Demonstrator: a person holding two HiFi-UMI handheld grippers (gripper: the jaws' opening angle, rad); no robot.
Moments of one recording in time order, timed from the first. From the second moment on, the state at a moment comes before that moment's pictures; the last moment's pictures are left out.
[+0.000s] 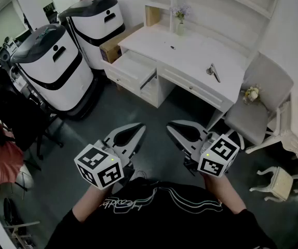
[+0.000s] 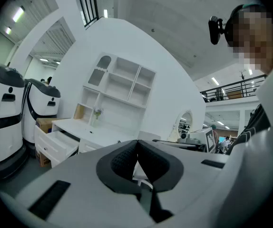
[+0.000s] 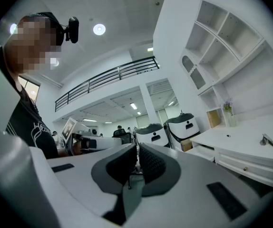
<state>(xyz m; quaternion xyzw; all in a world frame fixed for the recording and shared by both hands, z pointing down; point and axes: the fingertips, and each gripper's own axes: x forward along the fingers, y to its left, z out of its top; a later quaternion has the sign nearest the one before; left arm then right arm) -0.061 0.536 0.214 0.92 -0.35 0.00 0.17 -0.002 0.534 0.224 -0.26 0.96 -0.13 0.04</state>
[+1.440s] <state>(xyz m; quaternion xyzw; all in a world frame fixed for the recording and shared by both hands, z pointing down) 0.006 0.335 0.280 0.93 -0.29 0.05 0.22 0.081 0.350 0.301 -0.37 0.90 -0.22 0.05</state>
